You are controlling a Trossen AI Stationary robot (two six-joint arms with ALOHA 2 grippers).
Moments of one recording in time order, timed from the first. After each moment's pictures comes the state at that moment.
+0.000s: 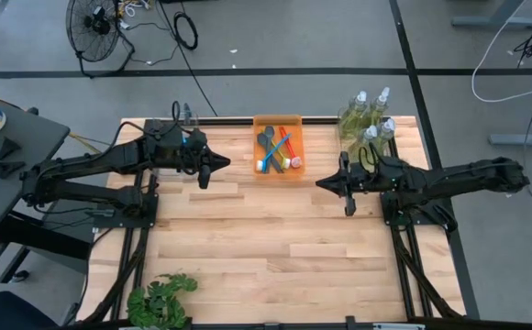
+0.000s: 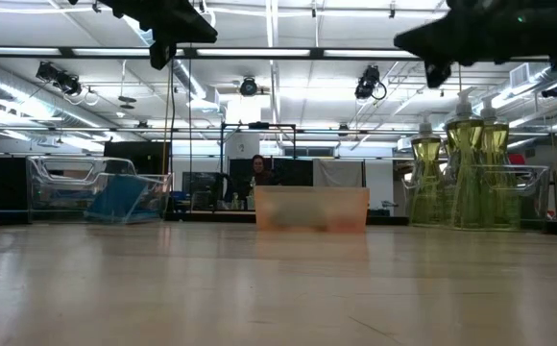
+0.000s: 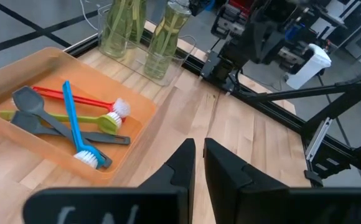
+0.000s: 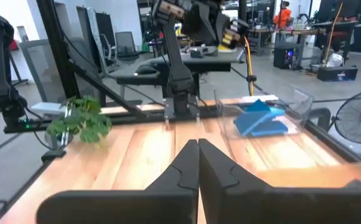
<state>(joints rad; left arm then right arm) 0.24 0.97 0.87 -0.26 0.08 -0.41 -0.02 0.78 0.36 0.39 -0.04 0.07</state>
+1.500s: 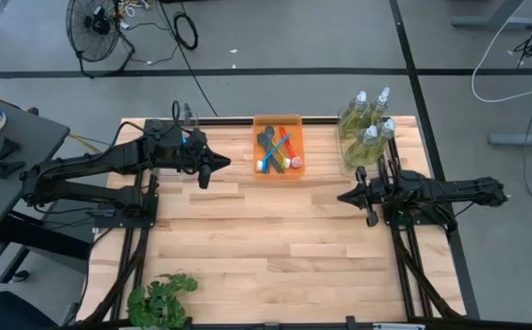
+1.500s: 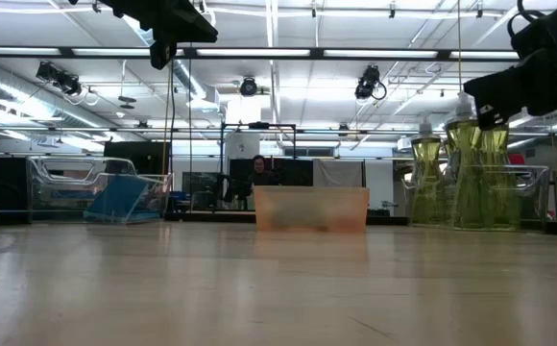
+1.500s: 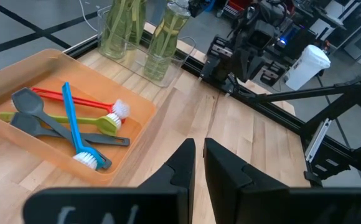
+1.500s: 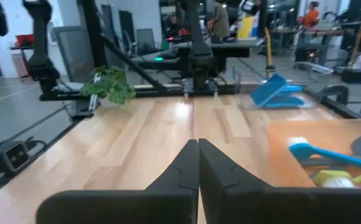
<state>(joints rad) 0.24 0.97 0.87 -0.25 0.08 -0.41 0.04 0.07 0.02 0.02 -0.08 0.05</state>
